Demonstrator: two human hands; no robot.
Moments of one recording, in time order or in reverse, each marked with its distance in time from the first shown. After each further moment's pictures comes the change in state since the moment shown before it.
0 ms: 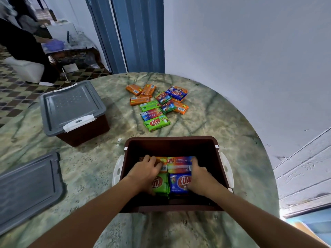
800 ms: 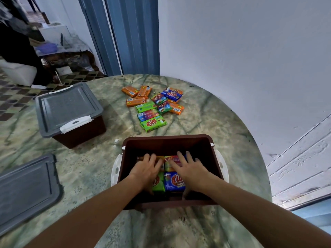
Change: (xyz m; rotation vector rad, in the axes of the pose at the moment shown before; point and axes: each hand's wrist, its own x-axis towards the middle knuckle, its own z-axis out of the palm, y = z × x) left_hand 0.004 0.013 -0.001 0.156 -0.013 -0.032; right_hand 0.011 -0.013 -0.002 -0.874 -0.065 -0.369
